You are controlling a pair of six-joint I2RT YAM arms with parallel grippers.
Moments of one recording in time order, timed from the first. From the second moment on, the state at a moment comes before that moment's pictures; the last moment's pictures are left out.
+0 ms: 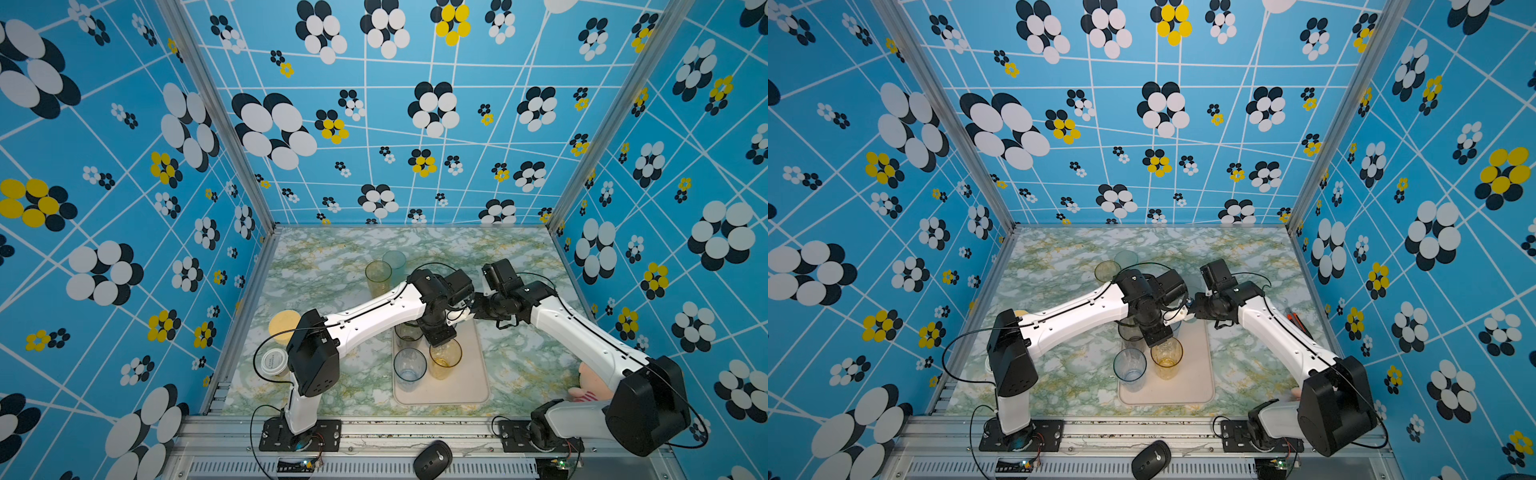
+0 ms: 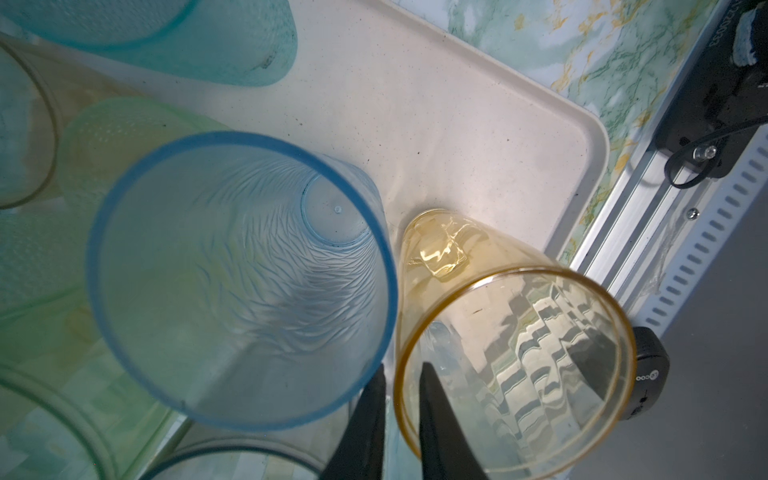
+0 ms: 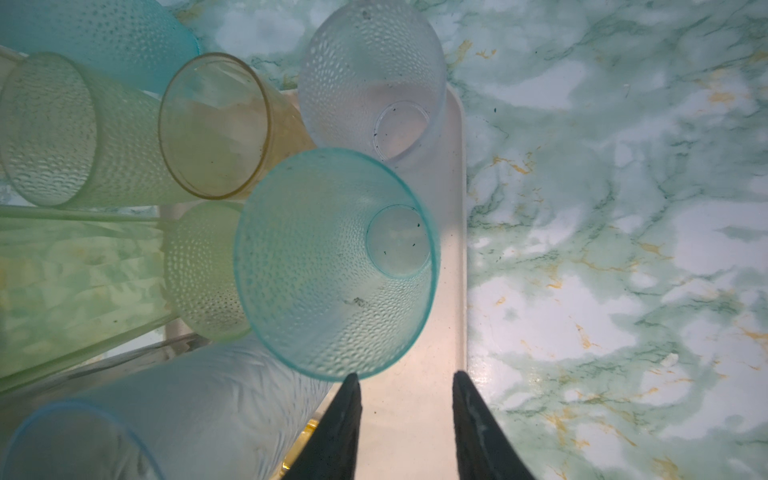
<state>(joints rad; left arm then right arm) -1.01 1.92 1.79 -1.23 0.12 0.13 0.43 1.36 1.03 -0.76 0.01 0.43</state>
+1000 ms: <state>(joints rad) -1.01 1.84 1.79 -1.21 0.14 0.13 0.43 1.36 1.03 -0.76 0.01 0.43</state>
